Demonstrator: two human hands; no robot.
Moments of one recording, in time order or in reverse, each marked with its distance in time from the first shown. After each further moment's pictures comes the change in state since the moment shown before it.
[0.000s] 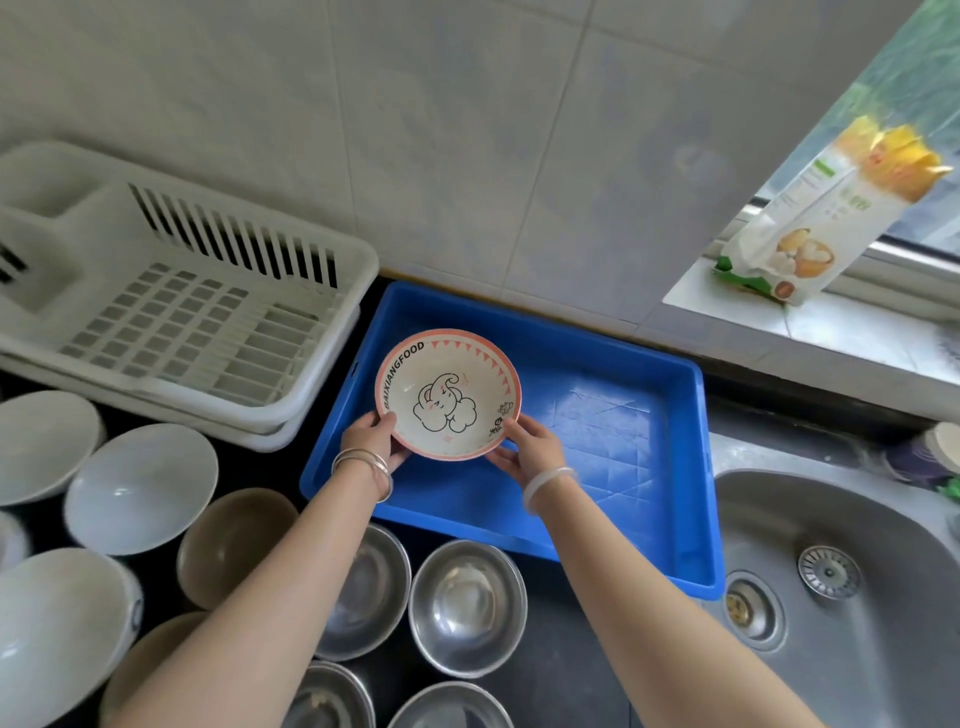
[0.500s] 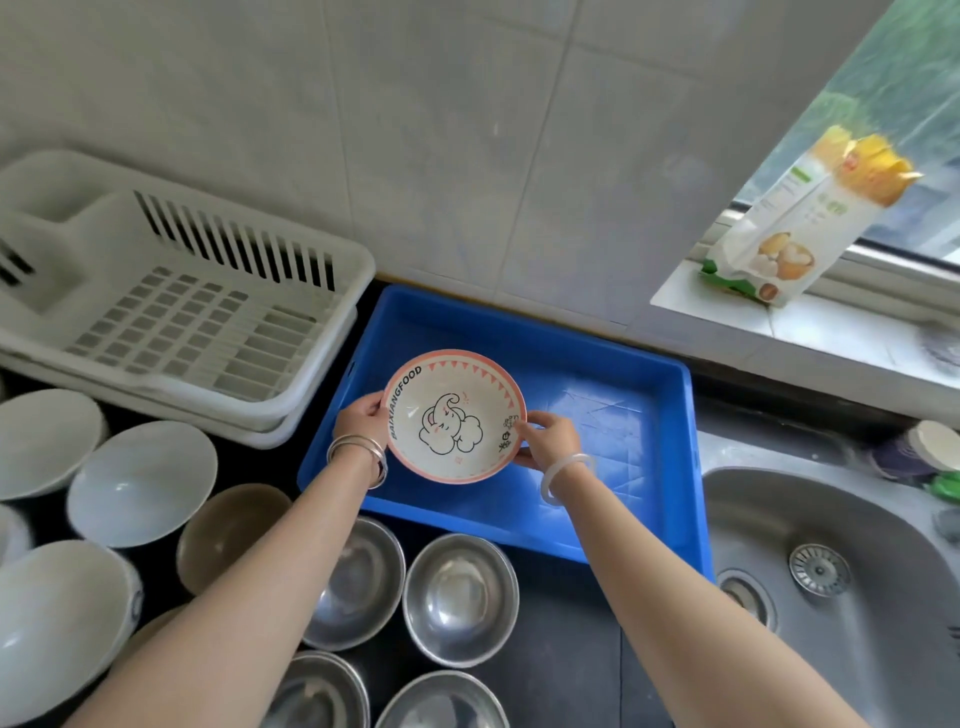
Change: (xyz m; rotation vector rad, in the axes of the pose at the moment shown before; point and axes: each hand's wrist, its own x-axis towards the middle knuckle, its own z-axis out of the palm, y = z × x) left_hand 0.002 0.008 0.000 0.434 0.031 0.248; right_hand 0.005 -0.018 -0.021 -0.451 0.110 -0.104
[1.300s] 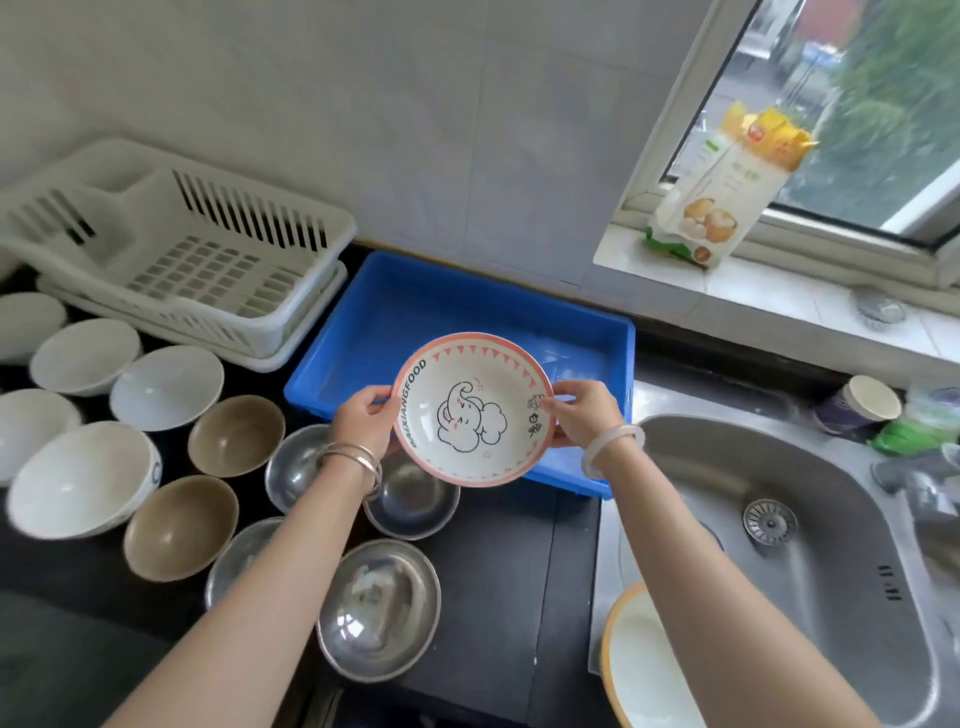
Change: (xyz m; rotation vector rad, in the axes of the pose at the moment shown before) left_hand -0.165 -0.017 0.017 -0.031 0.039 0.108; right_hand -0.103 0.010 -0.123 -0.276 -0.049 -0.248
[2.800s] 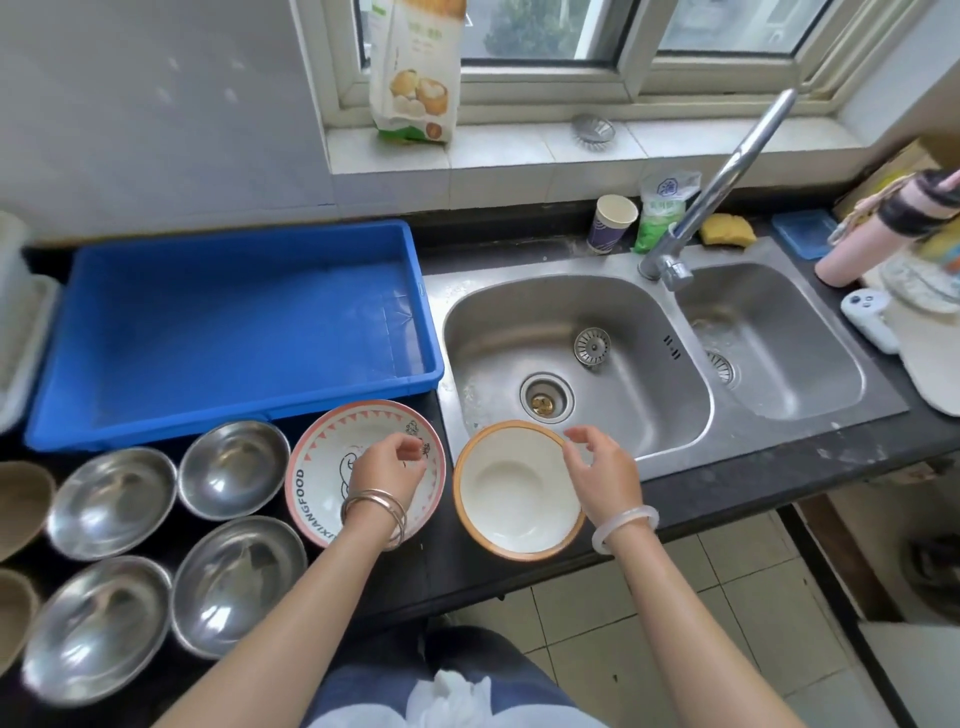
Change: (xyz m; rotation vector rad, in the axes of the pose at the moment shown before) left_hand -0.145 -0.084 0.125 0.781 -0.511 0.257; right_hand -0.192 0.204 -0.093 -0.164 0.552 0.168
